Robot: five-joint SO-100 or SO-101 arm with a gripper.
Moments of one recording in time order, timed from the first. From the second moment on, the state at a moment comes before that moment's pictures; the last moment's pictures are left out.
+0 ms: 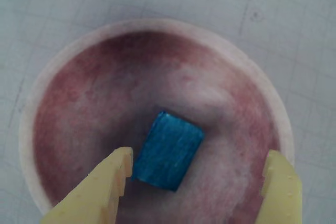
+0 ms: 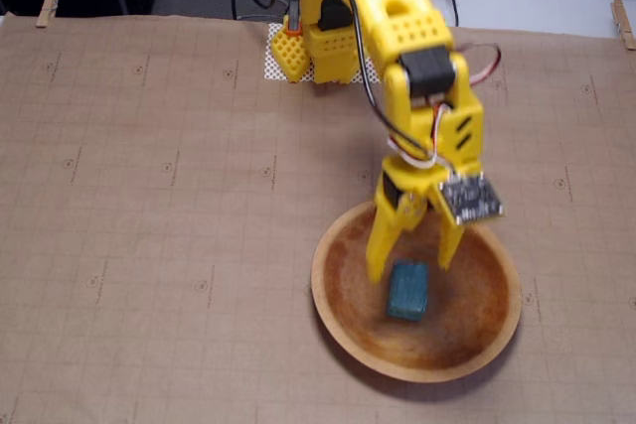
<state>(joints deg) -20.0 87.5 86.3 60.5 94.0</state>
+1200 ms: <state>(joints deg) -5.4 164.6 130.7 79.5 90.7</state>
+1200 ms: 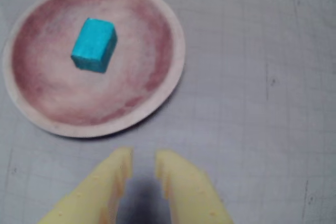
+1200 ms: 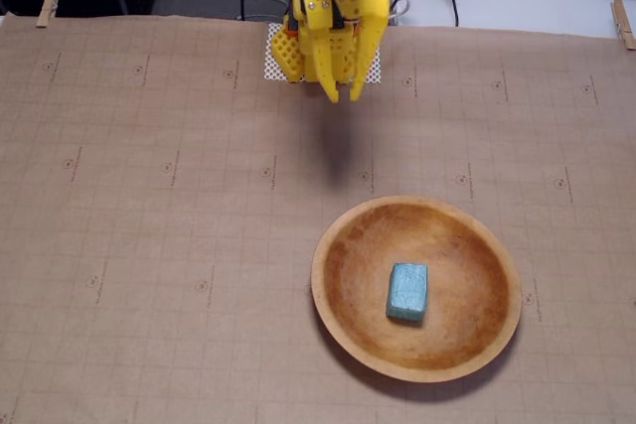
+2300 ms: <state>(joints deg) -0.3 195.3 166.9 79.5 90.1</state>
